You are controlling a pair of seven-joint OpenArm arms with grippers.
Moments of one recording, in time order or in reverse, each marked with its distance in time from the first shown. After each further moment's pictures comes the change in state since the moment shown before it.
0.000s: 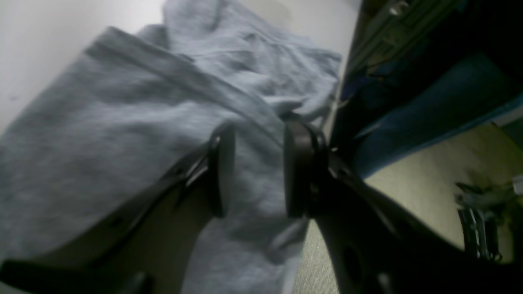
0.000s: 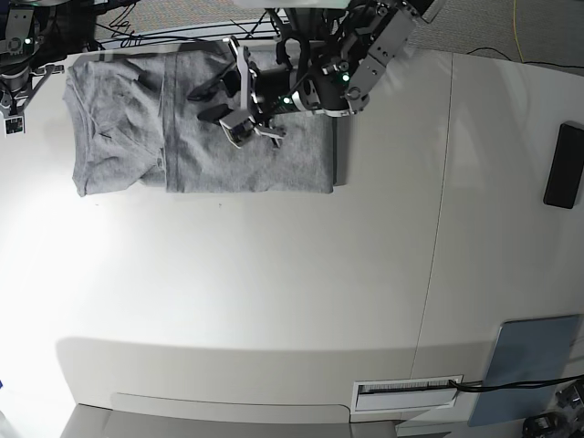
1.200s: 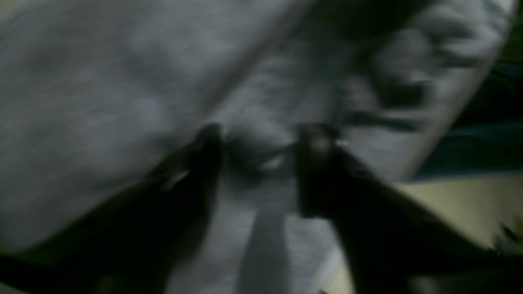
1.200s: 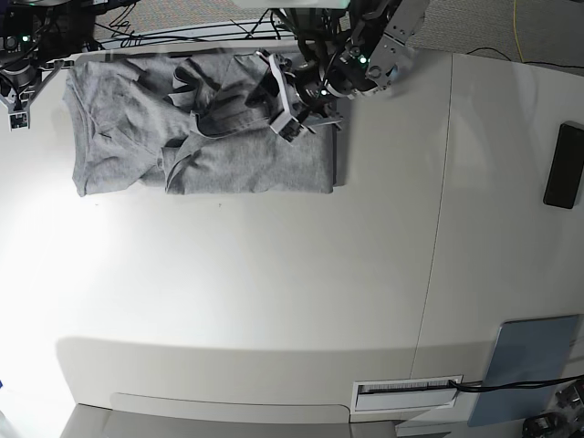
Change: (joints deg) left arm 7.5 -2.2 -4.7 0.0 8.0 11.3 0.7; right arm -0.9 0.0 0.0 0.0 9.0 -0.2 -4.3
